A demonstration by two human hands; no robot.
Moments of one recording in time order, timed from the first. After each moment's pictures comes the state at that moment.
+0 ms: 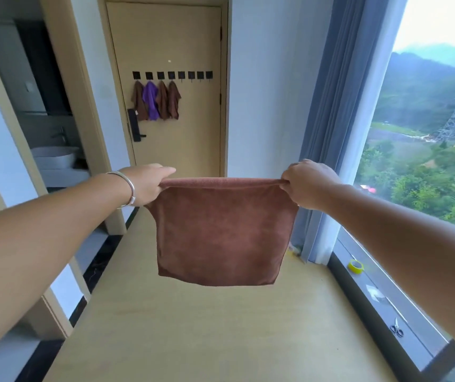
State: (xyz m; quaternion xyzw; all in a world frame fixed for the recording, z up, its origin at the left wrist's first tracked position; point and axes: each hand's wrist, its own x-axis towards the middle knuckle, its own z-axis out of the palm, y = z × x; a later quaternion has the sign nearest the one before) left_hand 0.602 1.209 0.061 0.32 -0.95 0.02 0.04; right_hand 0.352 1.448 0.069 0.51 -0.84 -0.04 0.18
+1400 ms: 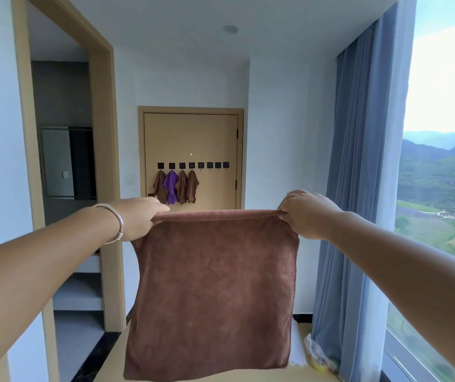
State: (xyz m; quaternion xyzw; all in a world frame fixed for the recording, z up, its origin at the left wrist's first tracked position) left_hand 0.605 1.106 0.204 0.30 -0.94 0.13 0.10; right_hand 0.315 1.314 0.204 0.56 -0.78 0.00 0.27
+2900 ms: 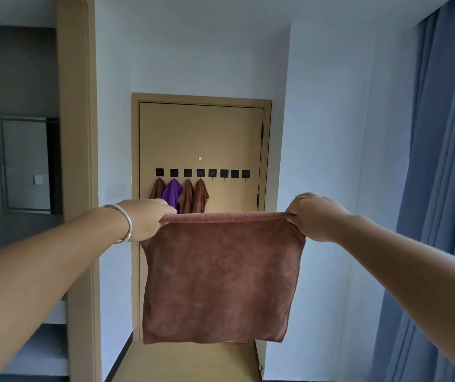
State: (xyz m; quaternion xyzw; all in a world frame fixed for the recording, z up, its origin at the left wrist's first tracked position) left_hand 0.364 0.582 0.223 0.30 -0.94 0.12 0.11; right_hand 0.061 0.784 0.225 0.55 -0.79 0.01 0.28
